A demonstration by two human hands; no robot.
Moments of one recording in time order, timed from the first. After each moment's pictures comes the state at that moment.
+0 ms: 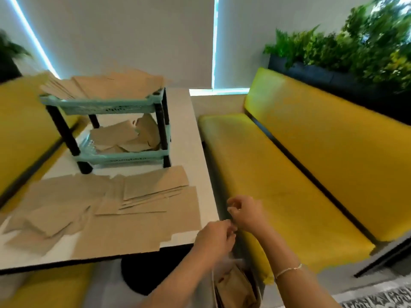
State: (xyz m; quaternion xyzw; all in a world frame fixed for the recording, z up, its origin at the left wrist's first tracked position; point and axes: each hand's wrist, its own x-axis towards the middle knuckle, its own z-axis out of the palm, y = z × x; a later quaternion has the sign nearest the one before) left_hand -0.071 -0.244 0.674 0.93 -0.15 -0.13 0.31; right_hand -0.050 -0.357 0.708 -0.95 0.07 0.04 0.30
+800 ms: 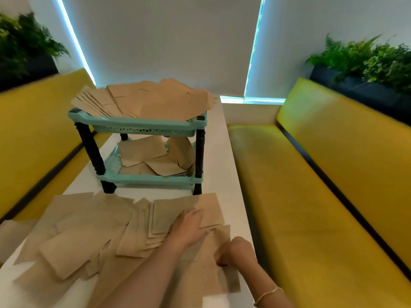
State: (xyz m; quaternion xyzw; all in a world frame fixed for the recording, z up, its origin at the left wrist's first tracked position) left_hand 0.115 -0.106 0.652 0.97 -0.06 -0.13 0.19; right_hand 0.065 -0.243 0.679 -0.91 0.19 0.29 0.24
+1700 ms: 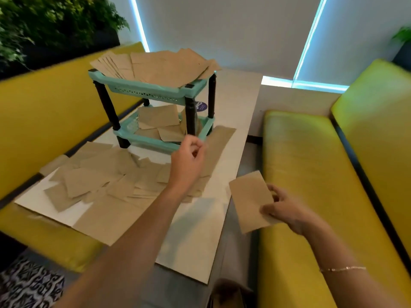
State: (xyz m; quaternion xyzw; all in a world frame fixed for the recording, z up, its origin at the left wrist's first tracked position) left_hand 0.092 -0.220 0.771 0.81 0.15 0.25 0.50; right_hand 0.125 -0.437 0.731 -0.83 -0.01 0.27 0.49
